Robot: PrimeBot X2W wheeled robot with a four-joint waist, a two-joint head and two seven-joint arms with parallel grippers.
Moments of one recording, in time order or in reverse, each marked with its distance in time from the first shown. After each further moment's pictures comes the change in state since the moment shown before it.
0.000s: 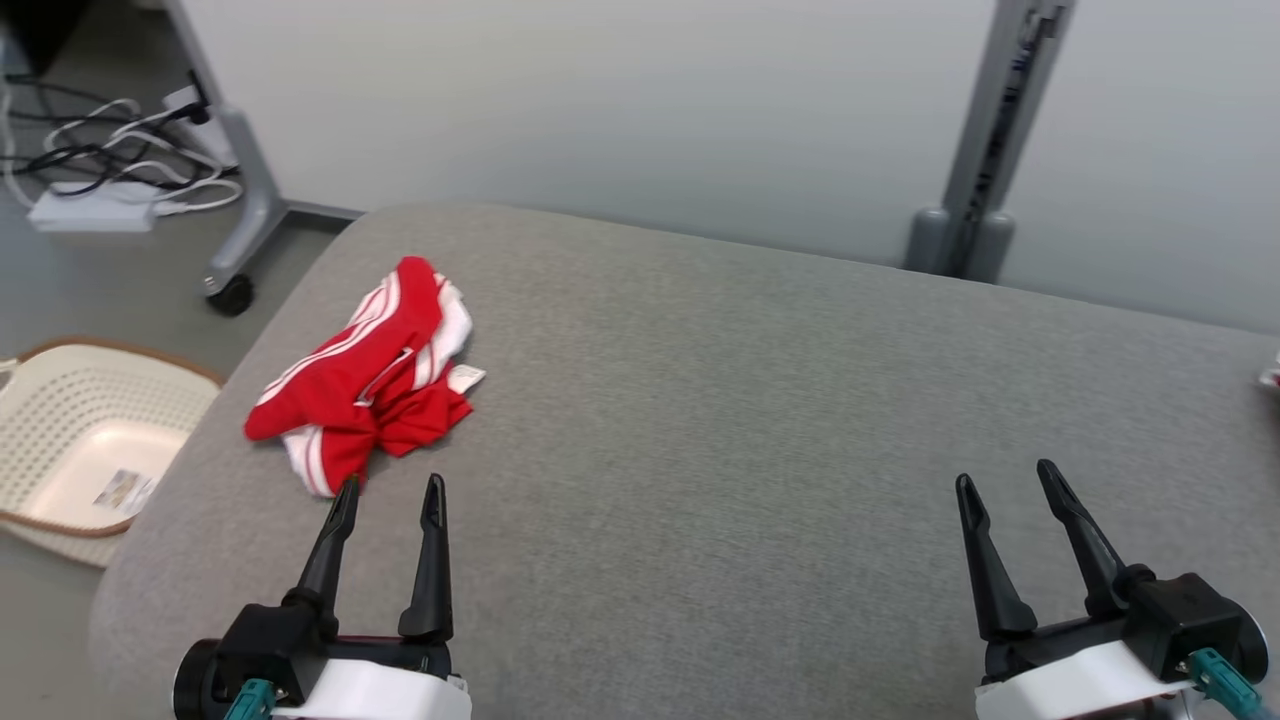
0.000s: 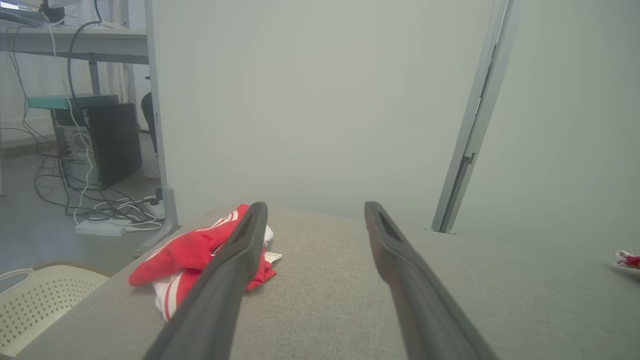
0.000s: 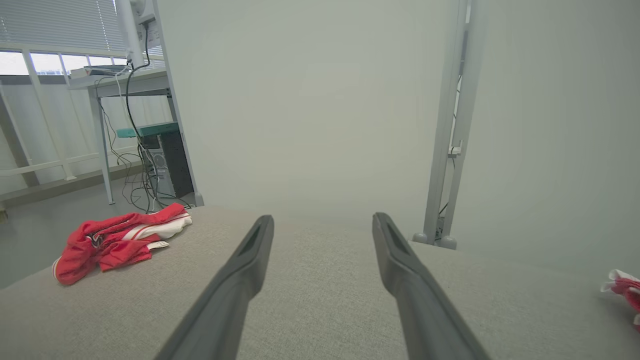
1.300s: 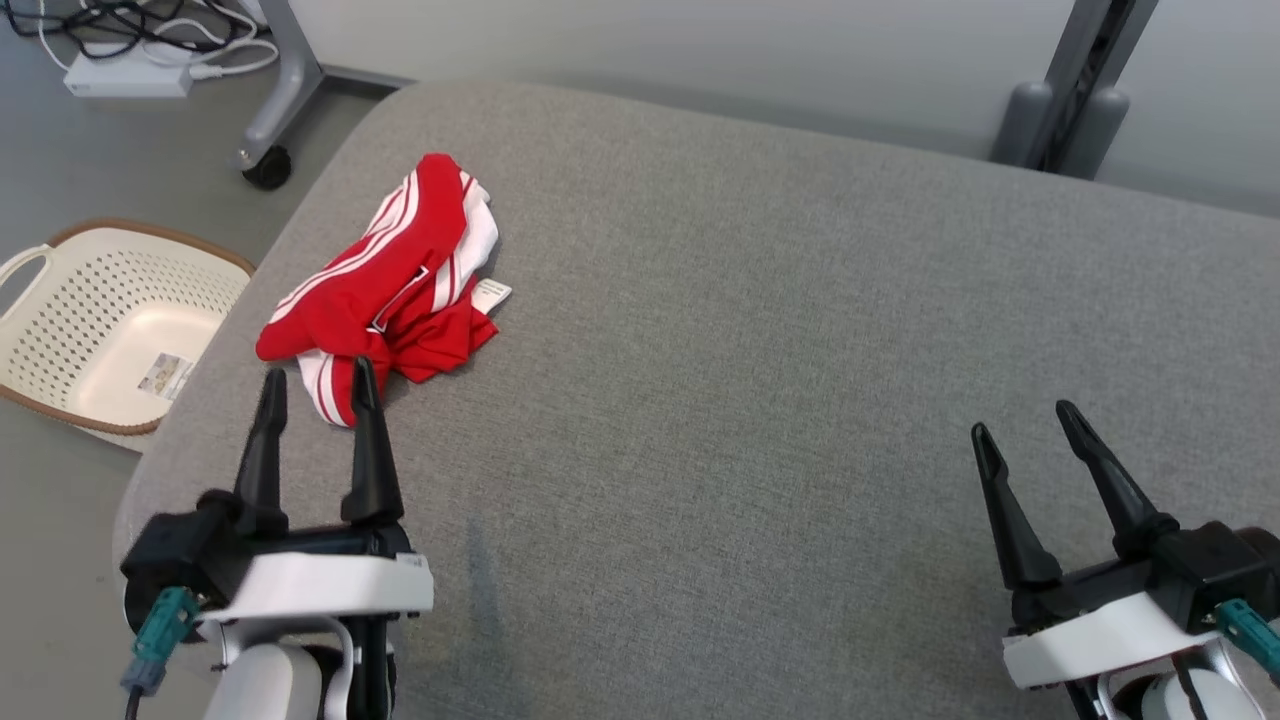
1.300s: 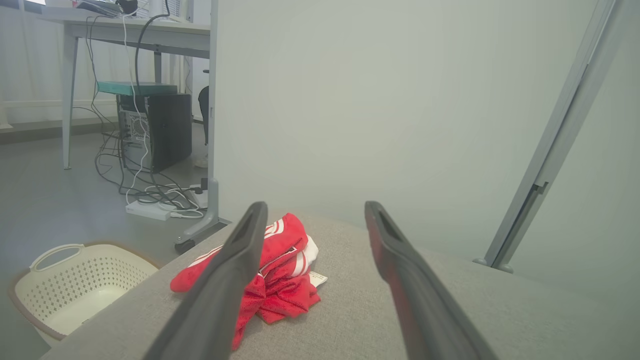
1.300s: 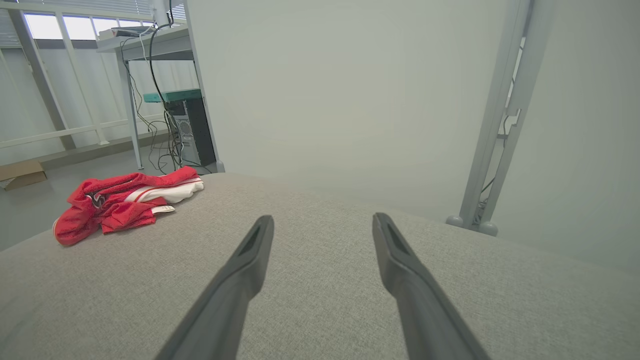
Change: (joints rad) left arm -0.139 0.000 0.044 -0.032 -0.120 0.076 0.000; right arm -0.073 -0.096 0.036 -0.017 0.000 0.000 0.000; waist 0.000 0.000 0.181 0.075
